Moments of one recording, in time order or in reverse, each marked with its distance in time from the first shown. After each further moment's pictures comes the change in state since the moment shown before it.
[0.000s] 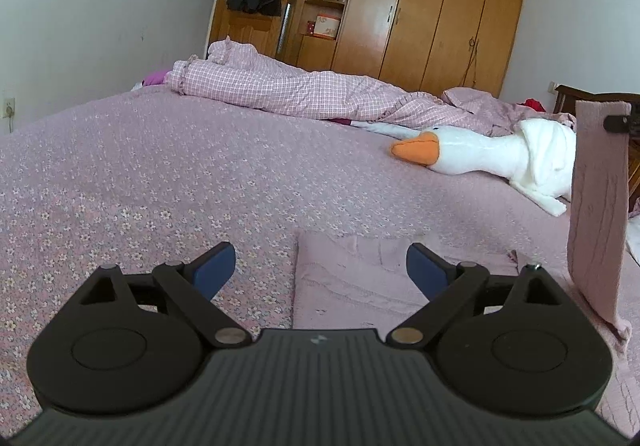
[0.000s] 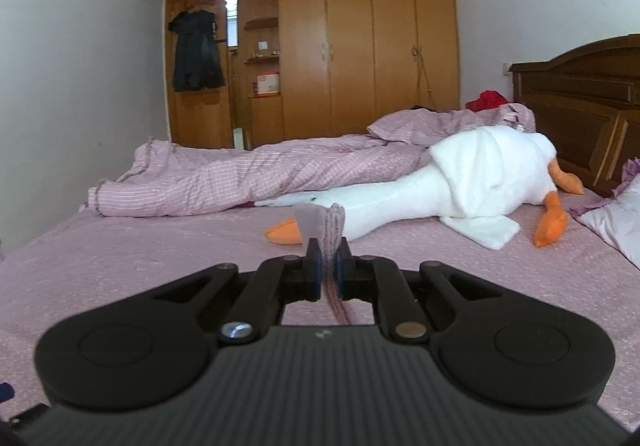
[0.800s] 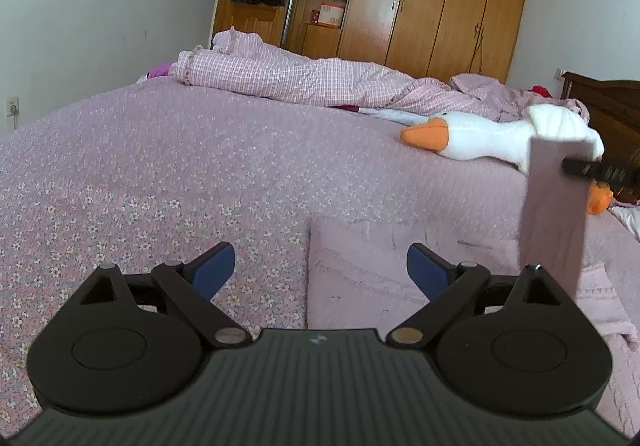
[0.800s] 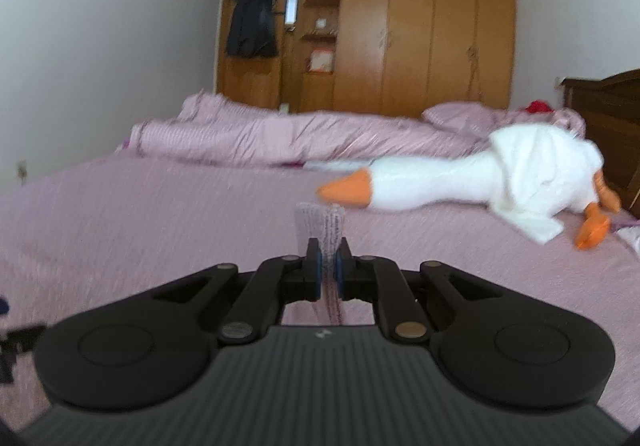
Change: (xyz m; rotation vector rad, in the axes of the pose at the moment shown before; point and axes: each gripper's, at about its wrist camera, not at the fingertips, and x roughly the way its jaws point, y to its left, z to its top) left arm 0.007 0.004 -0.007 0.024 0.041 0.027; right arm 0.014 0.060 -0.073 -0.158 0.055 0.110
